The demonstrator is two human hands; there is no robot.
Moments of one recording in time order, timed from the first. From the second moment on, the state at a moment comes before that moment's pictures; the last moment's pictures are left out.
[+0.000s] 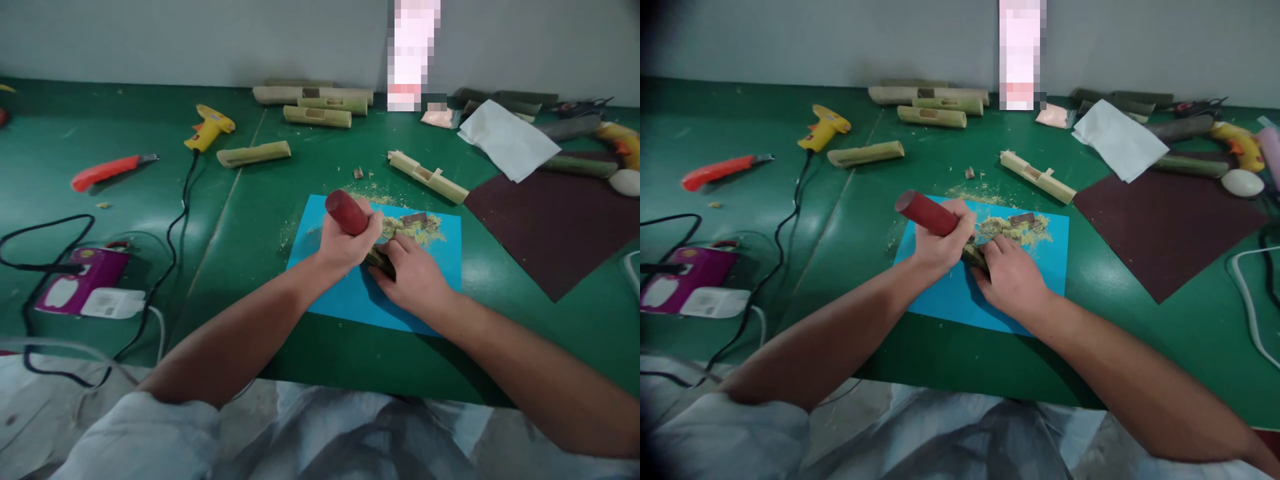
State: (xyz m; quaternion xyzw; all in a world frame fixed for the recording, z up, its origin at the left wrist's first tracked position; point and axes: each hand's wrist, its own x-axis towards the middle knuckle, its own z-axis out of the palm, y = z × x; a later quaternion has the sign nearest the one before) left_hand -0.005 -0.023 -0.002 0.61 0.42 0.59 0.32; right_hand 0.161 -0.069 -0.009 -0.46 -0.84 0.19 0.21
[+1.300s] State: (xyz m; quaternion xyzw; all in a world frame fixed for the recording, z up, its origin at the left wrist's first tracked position) left_hand -0.001 -0.025 0.007 0.49 0.50 0.62 0.36; right_hand 0.160 -0.065 0.001 -0.47 -0.85 0.19 0.17
